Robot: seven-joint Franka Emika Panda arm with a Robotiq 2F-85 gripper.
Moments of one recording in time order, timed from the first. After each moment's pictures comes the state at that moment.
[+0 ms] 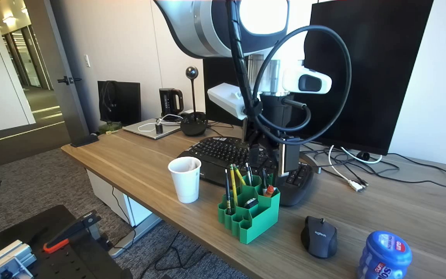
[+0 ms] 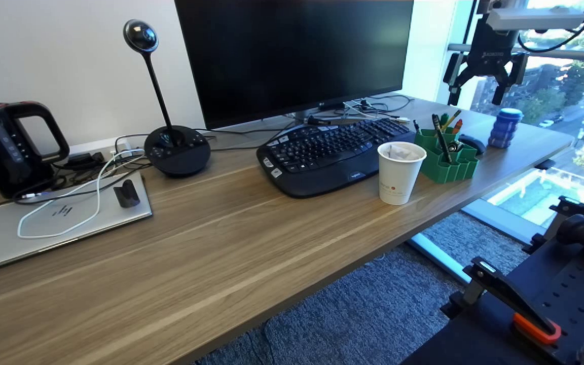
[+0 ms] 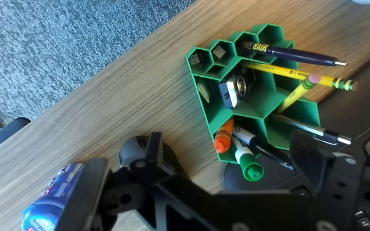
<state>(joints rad) -0.14 0.43 -0.15 -1.96 0.09 2.36 0.19</state>
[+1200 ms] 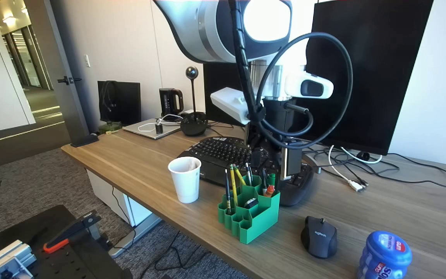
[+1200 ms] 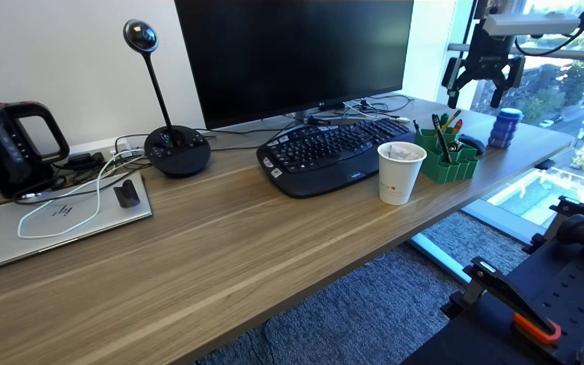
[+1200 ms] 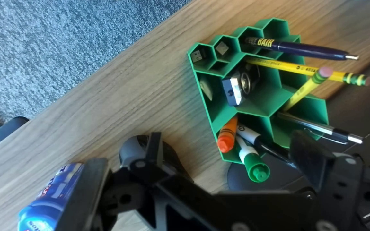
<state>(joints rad) -0.14 0.46 -0.15 -1.93 0.09 2.36 0.19</state>
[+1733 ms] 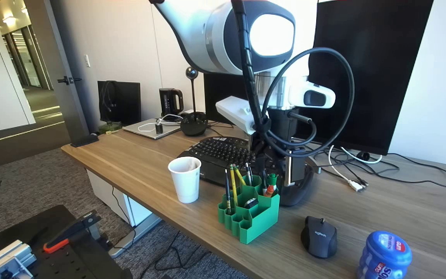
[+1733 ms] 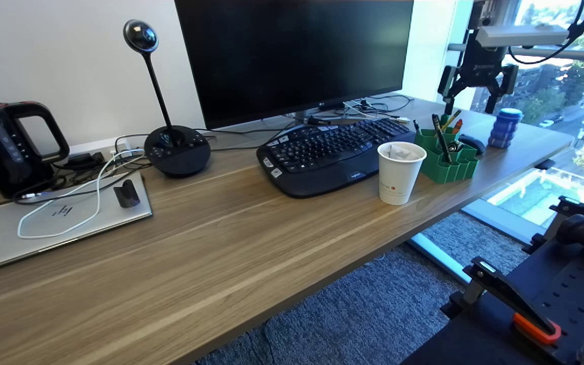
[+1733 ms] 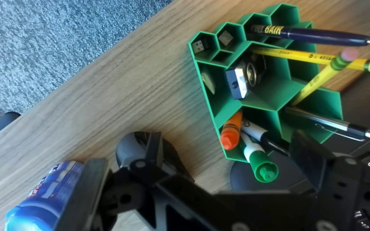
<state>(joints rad) -0.14 0.51 -0.15 -1.89 0.09 2.38 0.19</state>
